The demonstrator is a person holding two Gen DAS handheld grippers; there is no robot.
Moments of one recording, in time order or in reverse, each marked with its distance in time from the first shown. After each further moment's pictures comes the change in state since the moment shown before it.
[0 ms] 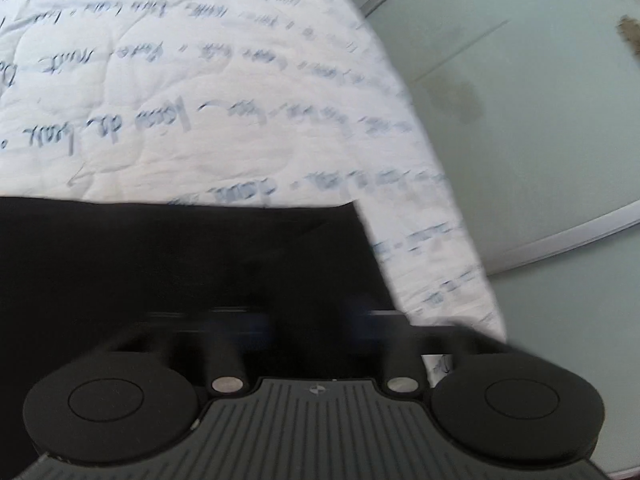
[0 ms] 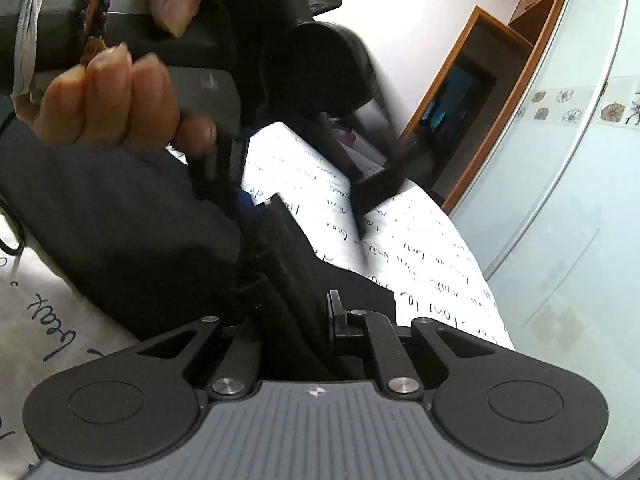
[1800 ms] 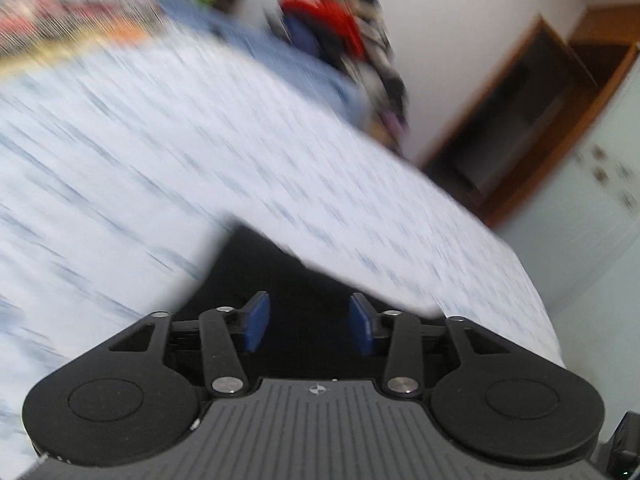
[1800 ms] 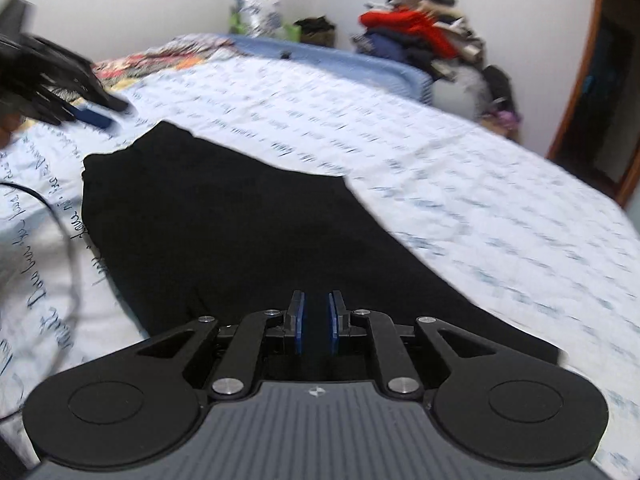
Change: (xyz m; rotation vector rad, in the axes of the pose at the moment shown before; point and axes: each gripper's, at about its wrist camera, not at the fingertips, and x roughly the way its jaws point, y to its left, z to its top) left arm -0.375 0.263 -0.224 -0.436 -0.875 0.441; right arm 0.050 0.098 0.129 0.019 0.091 0.562
